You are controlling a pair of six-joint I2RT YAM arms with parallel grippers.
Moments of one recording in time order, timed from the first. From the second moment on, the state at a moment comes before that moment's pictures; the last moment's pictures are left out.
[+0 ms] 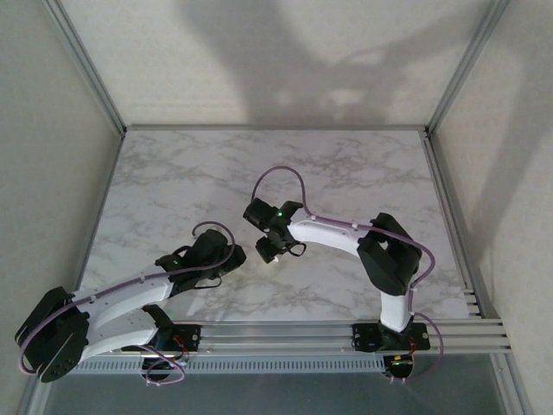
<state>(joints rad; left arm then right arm) -0.72 1.07 0.42 -0.21 -0.04 -1.14 0.99 1.86 1.35 -0.83 0.14 0.28</state>
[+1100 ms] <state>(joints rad) -0.76 1.00 0.40 -0.24 -0.12 -1.27 0.98 1.94 1.37 -0.73 0.17 -0.02</state>
